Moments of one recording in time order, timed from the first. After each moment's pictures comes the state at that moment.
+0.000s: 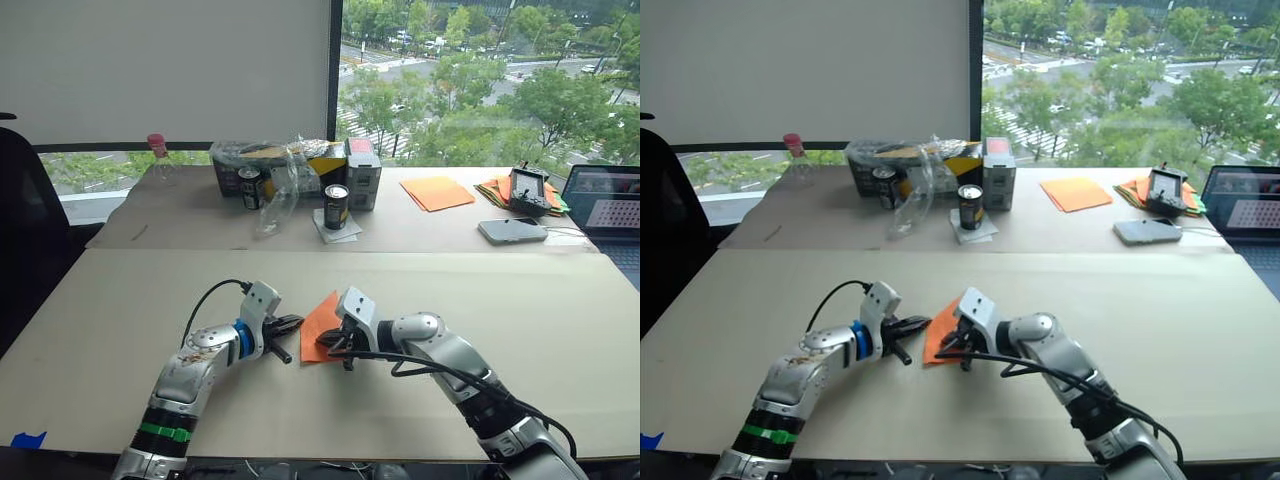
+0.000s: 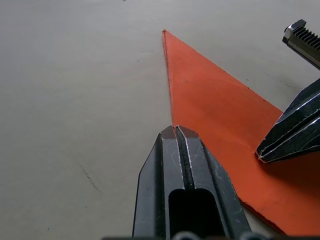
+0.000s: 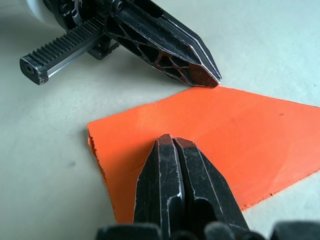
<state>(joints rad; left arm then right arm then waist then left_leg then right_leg) -0.31 0.36 -0.08 -0.04 -0.26 0.65 -0.70 -0.50 -0.39 0.41 0.01 0.13 0.57 0.87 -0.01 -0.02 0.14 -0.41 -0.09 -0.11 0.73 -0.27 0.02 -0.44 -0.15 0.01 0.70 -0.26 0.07</state>
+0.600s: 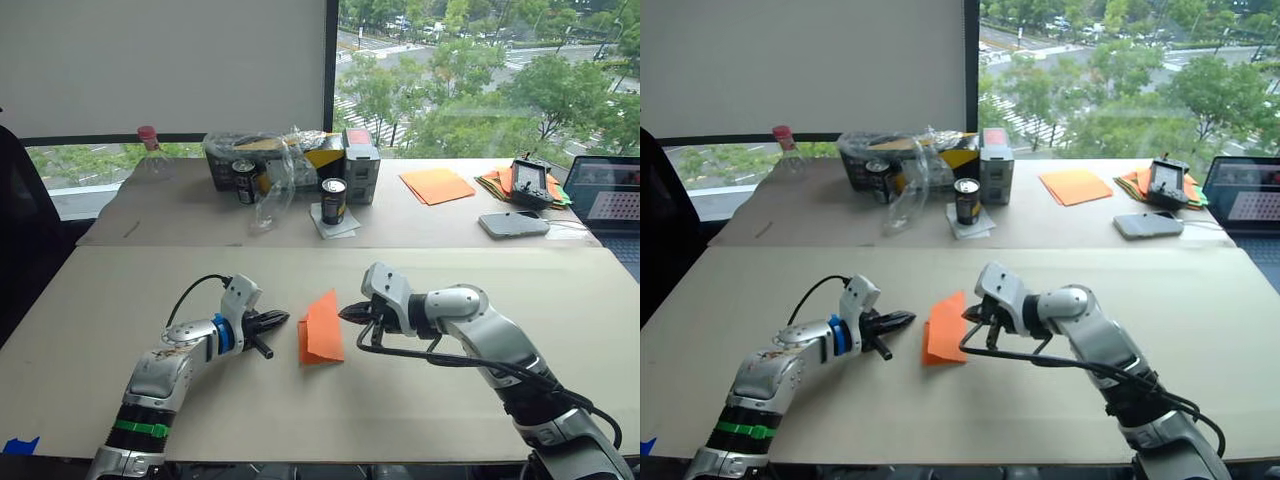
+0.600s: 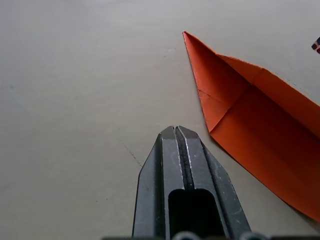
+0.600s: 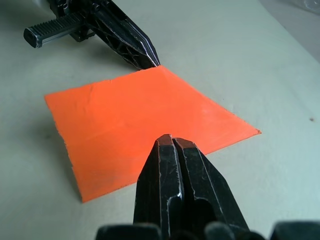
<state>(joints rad) -0.32 0.45 -0.03 -0.04 -0.34 0.66 -0.78 -0.53 -0.56 0.32 -0.21 0.17 0.62 0.93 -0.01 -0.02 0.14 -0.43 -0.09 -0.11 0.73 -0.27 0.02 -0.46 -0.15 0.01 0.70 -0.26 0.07</state>
